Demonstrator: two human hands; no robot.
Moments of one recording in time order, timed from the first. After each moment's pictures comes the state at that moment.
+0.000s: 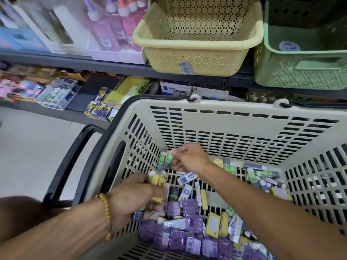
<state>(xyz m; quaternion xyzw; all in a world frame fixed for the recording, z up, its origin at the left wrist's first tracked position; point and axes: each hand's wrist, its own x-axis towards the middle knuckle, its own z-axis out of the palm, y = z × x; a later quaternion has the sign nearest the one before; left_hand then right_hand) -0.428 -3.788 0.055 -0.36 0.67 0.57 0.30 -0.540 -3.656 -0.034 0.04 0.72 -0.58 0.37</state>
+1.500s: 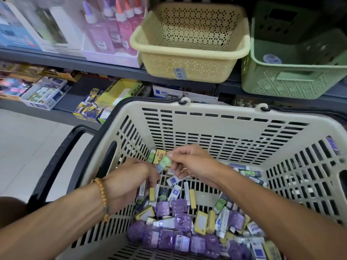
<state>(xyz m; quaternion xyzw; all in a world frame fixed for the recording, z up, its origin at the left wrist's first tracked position) -0.450 -3.787 0.057 -0.33 0.68 0.60 0.27 -0.529 -3.623 0.004 -0.04 0.69 -0.59 0.42</state>
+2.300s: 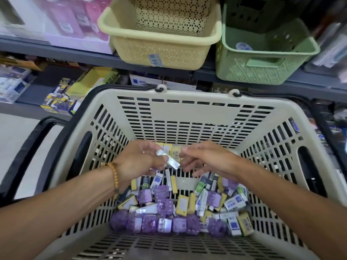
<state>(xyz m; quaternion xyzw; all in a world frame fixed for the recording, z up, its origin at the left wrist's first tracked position) -0.468 -3.747 0.049 -0.21 0.74 0.59 0.24 -0.514 -3.546 0.027 0.02 0.73 -0.53 0.44</state>
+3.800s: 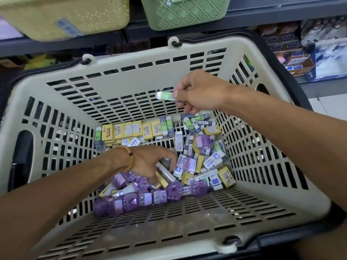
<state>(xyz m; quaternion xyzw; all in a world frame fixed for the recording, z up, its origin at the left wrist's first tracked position) -0.482 -3.672 -0.022 0.25 0.79 0.14 0.55 -0.536 -3.477 0.056 -0.02 0.86 -0.45 0.24</state>
